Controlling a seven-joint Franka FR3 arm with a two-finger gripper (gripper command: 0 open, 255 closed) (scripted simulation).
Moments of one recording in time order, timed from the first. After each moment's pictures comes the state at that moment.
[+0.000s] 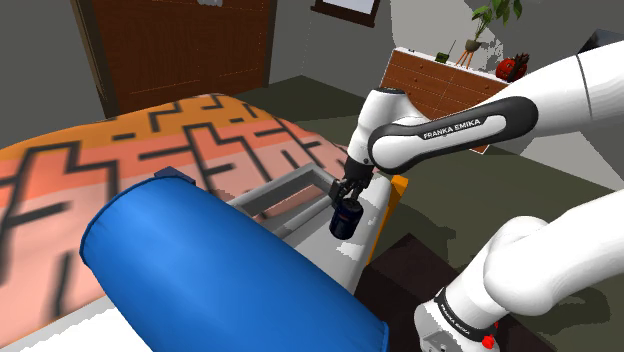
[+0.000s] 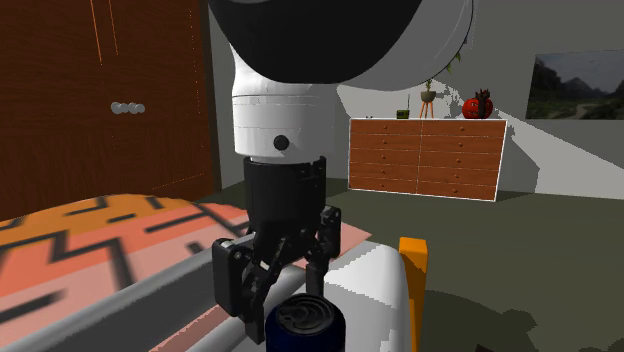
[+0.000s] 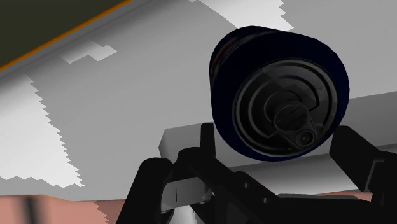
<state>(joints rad) 0.08 -0.36 0.11 -2.67 0.06 2.32 0.18</state>
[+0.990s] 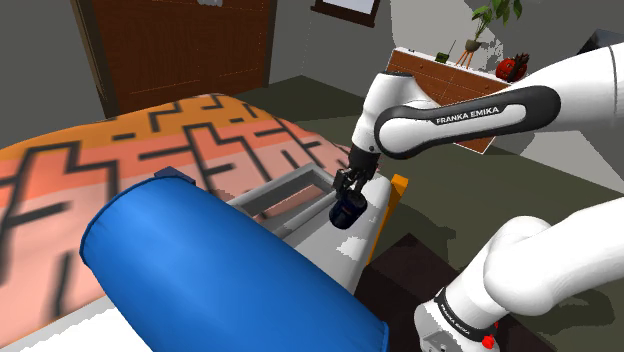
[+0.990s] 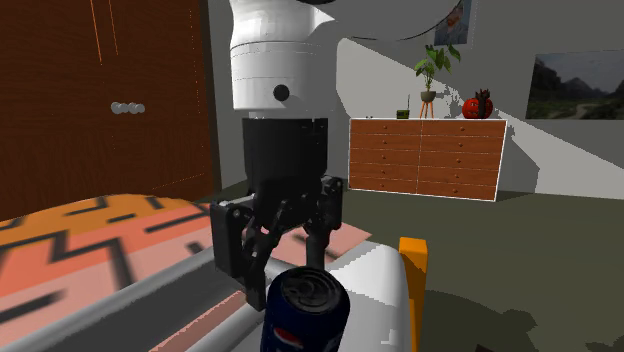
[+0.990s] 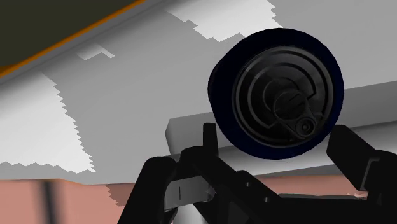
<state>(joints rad) 0.08 -0.43 0.10 -2.63 0.06 2.20 0.18</state>
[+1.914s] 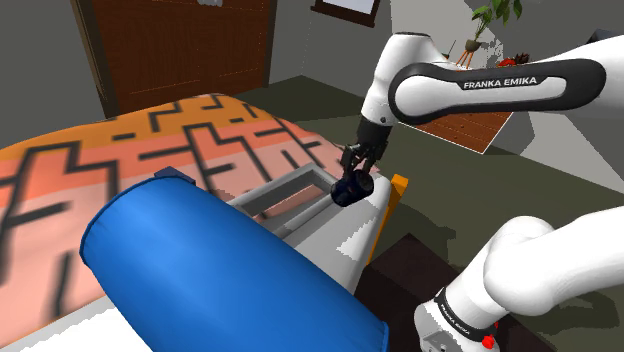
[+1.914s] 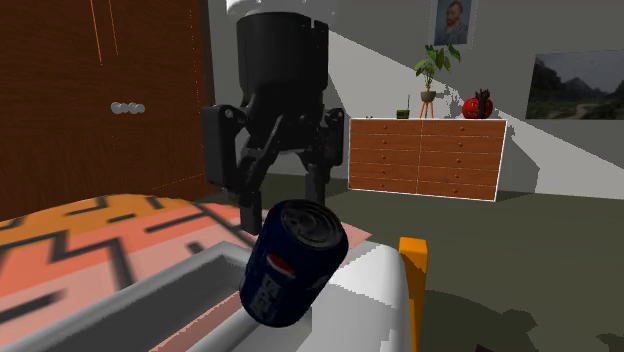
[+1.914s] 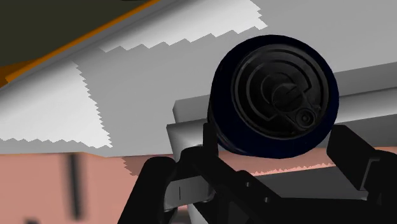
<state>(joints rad) 0.08 -0.51 0.09 -2.50 0.06 1.99 0.18</state>
